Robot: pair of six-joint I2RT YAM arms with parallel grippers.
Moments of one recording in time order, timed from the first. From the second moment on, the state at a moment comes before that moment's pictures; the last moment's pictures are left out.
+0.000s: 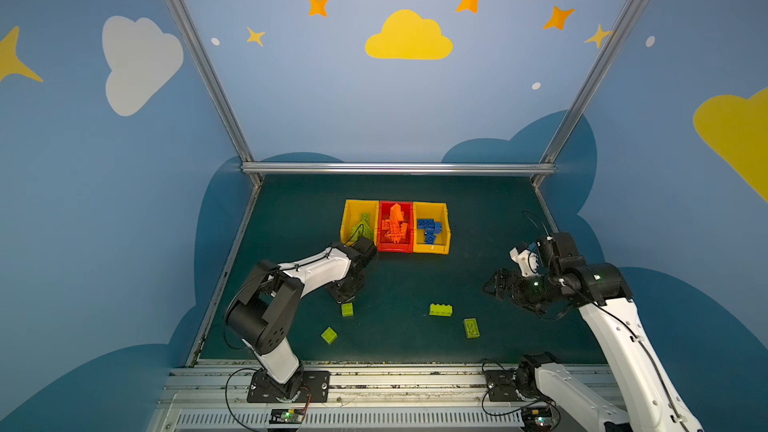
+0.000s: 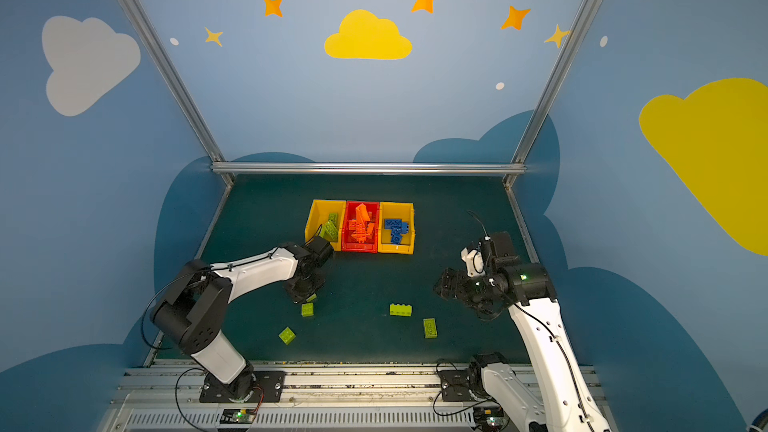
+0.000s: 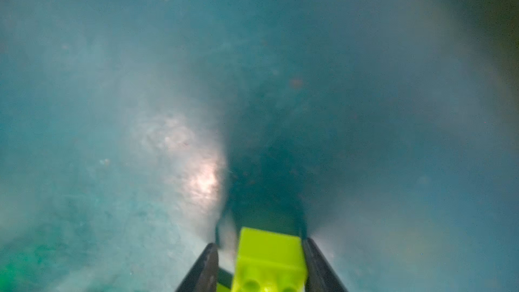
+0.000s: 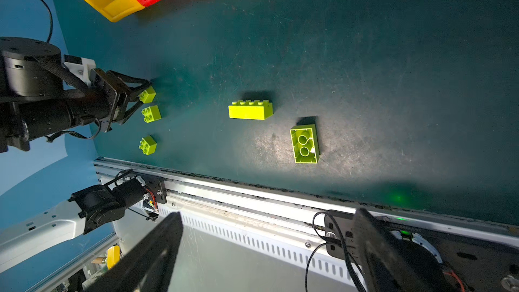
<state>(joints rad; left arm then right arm) -0.55 1.68 0.96 -0.83 -0.16 -1.32 0.19 0.92 1.07 -1.36 -0.39 0.39</state>
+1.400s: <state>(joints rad) -0.28 2.42 2.42 -1.21 -0.13 -0.89 0.19 1.09 1.20 -1.28 -0.30 0.50</state>
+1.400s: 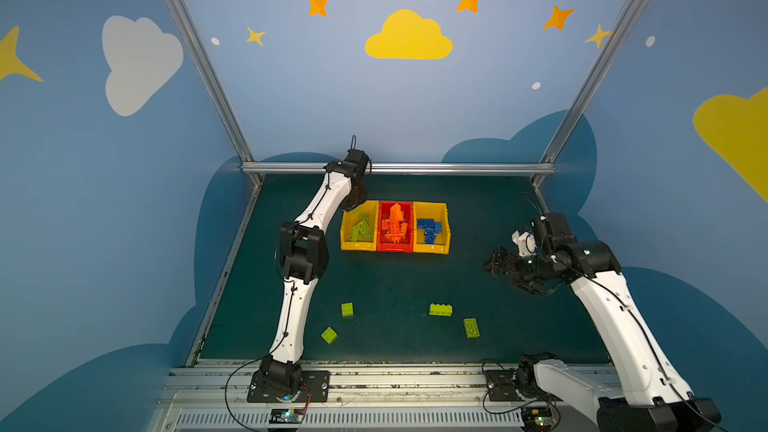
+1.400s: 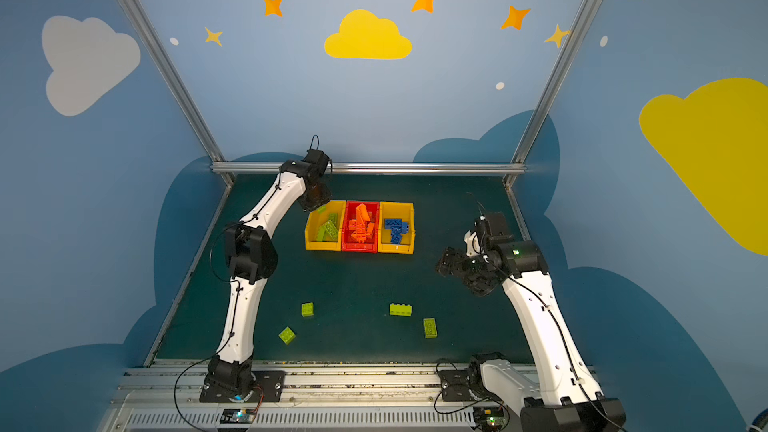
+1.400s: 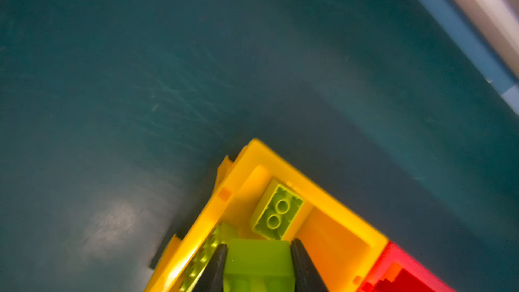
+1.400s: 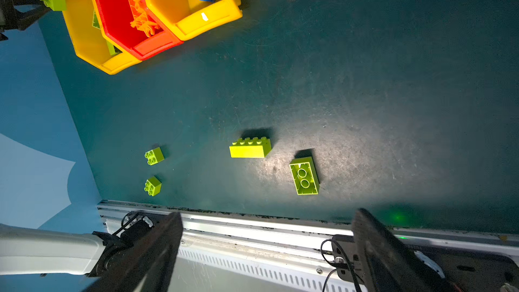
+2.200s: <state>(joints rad) -0.34 1.62 1.22 -0.96 -0.08 -0.92 0.19 1.07 1.15 -1.25 -0.38 0.47</state>
